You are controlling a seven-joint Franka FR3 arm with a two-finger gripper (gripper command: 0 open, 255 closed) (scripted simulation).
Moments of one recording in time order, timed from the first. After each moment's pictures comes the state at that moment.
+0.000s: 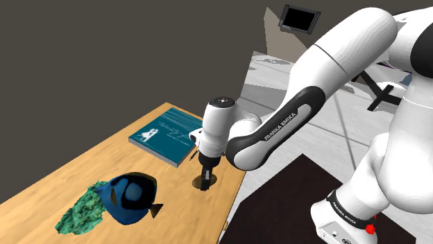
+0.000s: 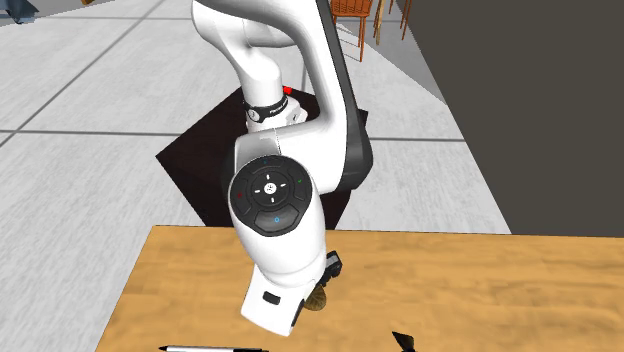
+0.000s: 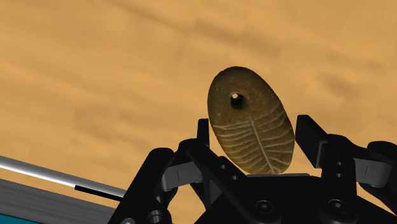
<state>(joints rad) 0.38 0.30 0.31 -2.37 -0.06 2.65 -0.15</state>
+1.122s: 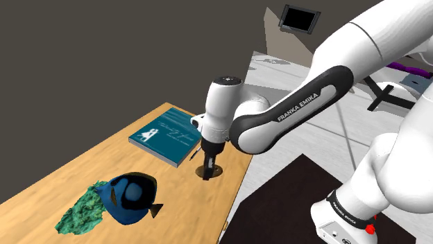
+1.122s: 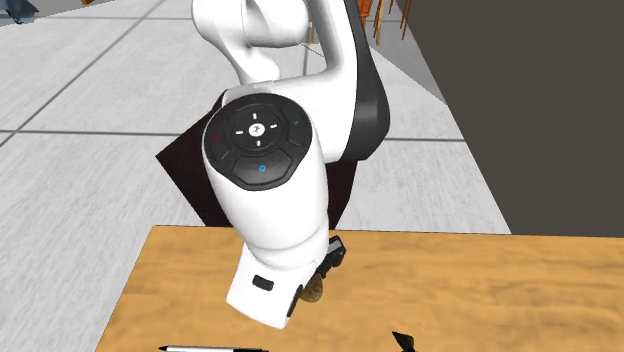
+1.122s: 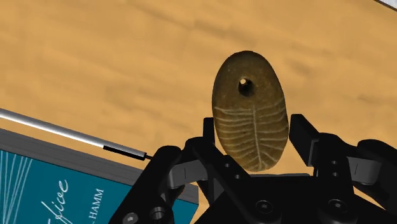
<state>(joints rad) 0.36 0.15 0.34 -2.36 0.02 2.50 -0.20</state>
